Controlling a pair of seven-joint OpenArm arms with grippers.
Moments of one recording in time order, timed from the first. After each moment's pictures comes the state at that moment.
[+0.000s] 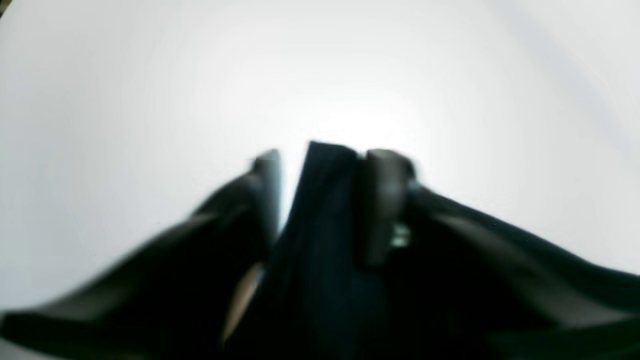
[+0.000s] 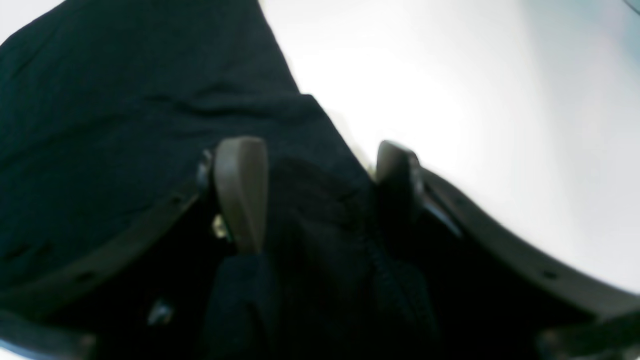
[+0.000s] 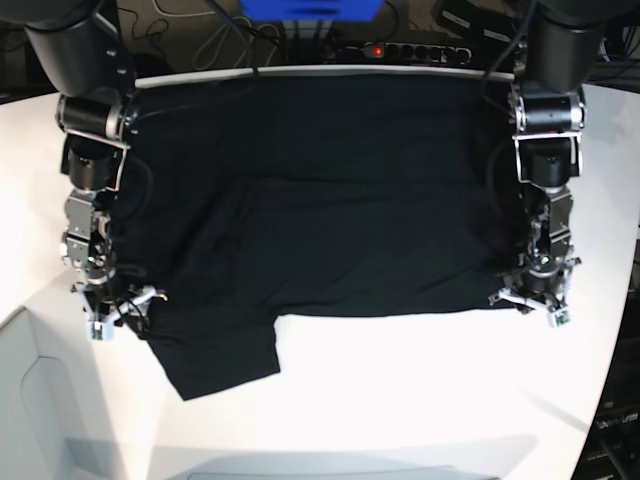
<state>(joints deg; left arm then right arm) -27.6 -22.2 -2.0 34.4 -22.9 0.7 10.4 27.1 13.6 15.6 34.7 0.1 22.7 -6.9</state>
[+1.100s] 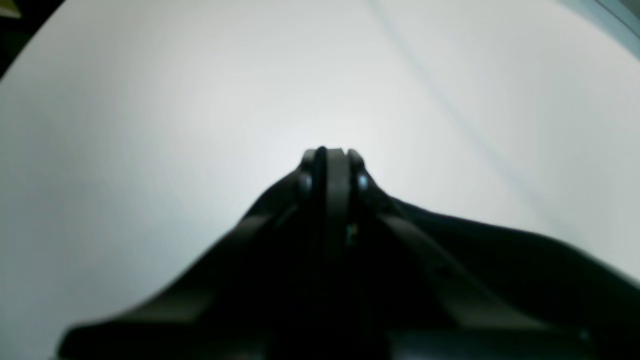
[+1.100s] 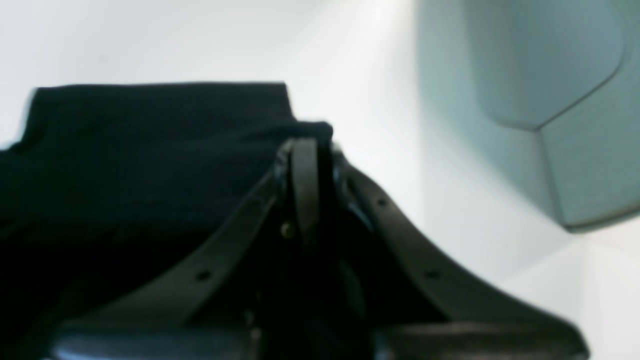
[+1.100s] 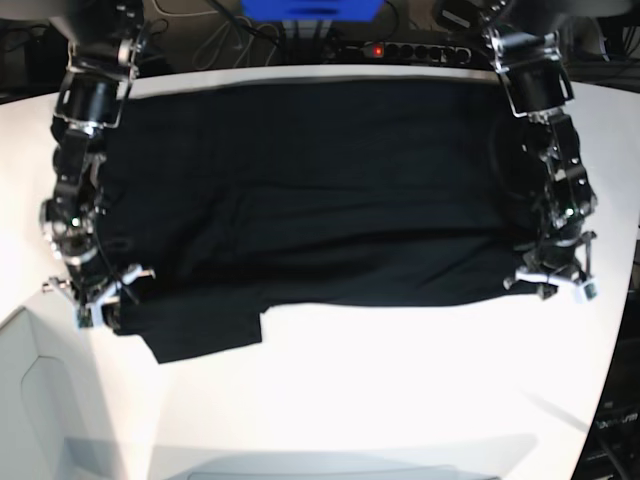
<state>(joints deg) -5.6 -16.8 -21.0 80.4 -23.5 0.5 29.6 7.7 13.3 15.9 78.8 -0.3 23.0 -19.5</state>
